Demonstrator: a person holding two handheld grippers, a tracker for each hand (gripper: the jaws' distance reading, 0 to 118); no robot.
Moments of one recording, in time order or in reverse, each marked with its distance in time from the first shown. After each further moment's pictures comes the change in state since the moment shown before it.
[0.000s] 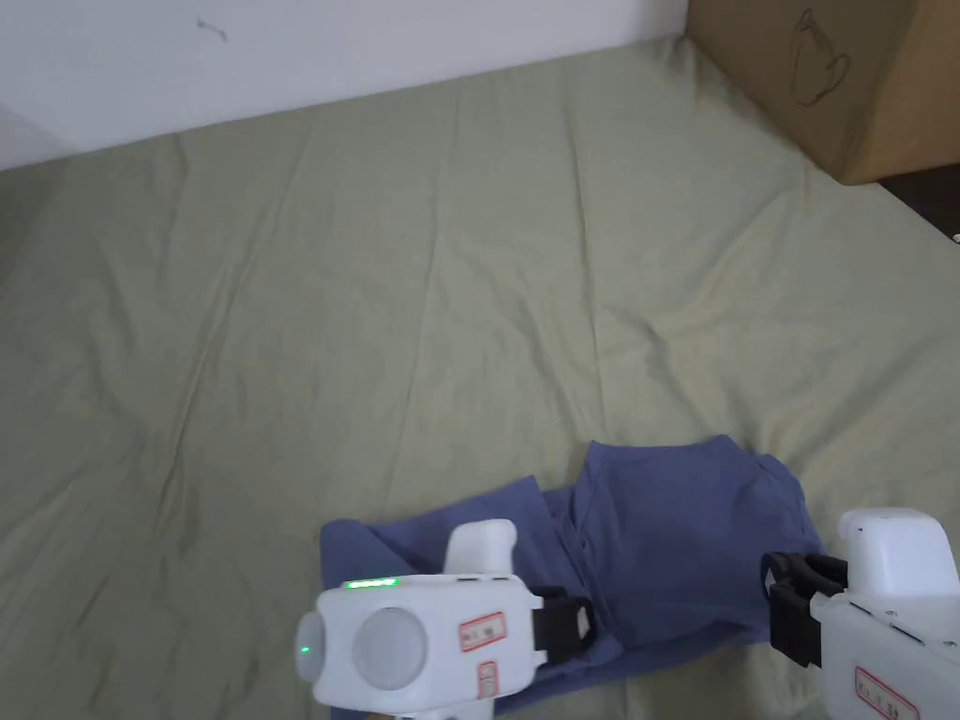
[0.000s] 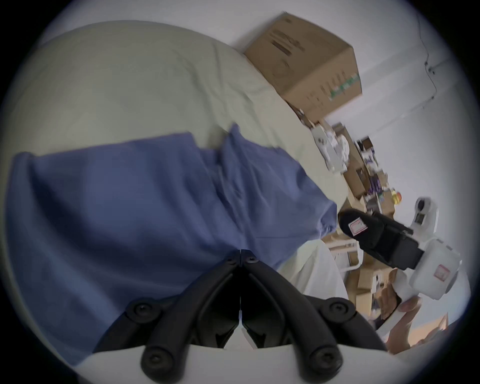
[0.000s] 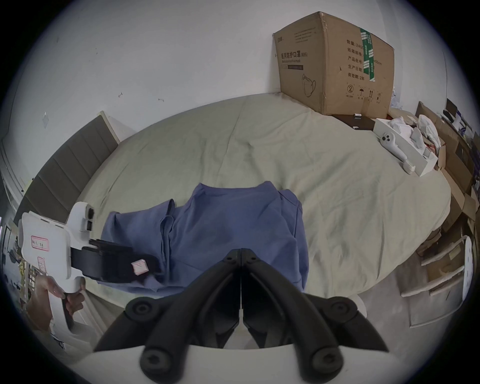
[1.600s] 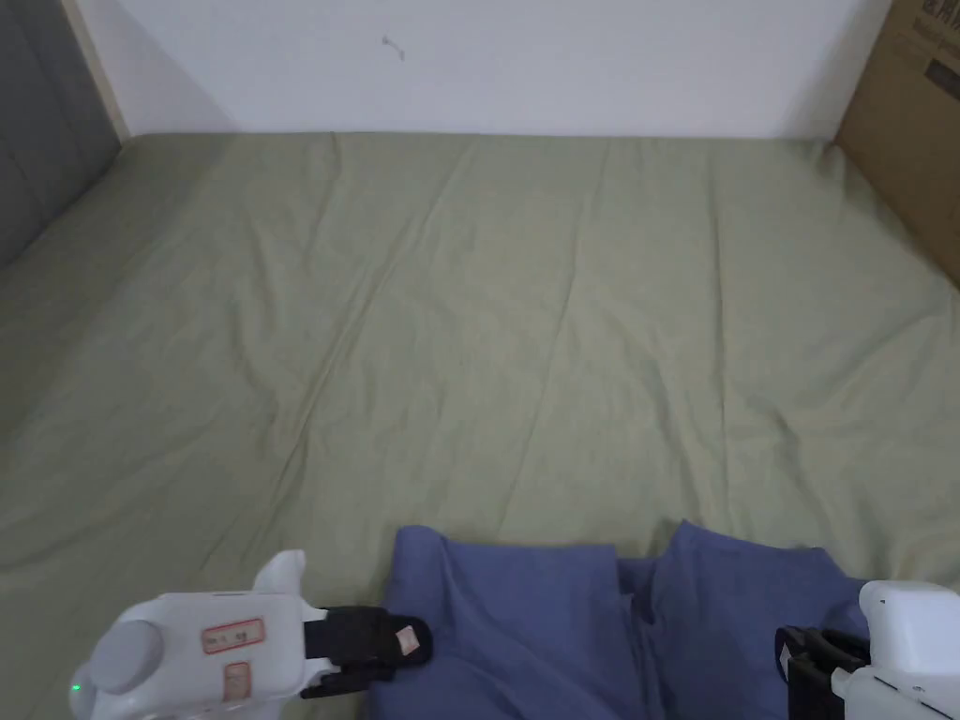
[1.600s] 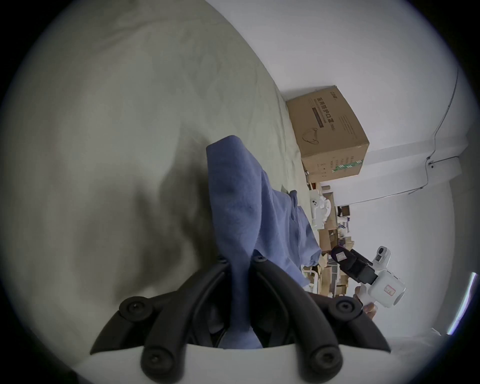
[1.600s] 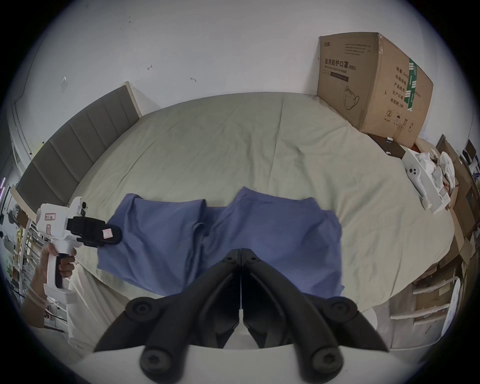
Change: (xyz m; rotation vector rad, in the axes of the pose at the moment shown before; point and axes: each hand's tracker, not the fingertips) left arm -0.215 -0.042 0.167 0.224 -0.144 0.432; right arm -0.091 0.028 -0.008 -0.059 0.058 0.174
